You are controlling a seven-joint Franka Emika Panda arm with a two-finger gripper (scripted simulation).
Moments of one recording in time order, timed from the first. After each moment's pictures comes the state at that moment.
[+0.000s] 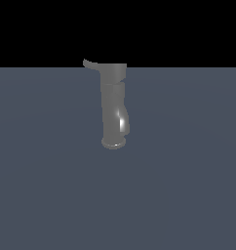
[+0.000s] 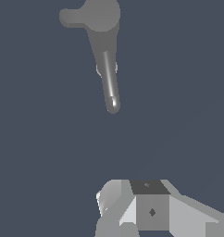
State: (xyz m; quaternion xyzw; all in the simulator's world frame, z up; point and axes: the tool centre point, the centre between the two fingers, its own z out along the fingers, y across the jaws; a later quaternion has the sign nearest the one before) arm -0.251 -0.017 0.484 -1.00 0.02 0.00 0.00
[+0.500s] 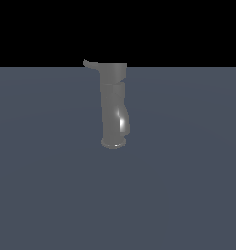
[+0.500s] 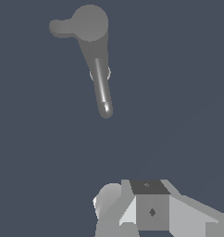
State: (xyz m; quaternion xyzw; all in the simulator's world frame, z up) arm -0.244 -0.033 0.489 -1.00 0.04 -0.01 0.00
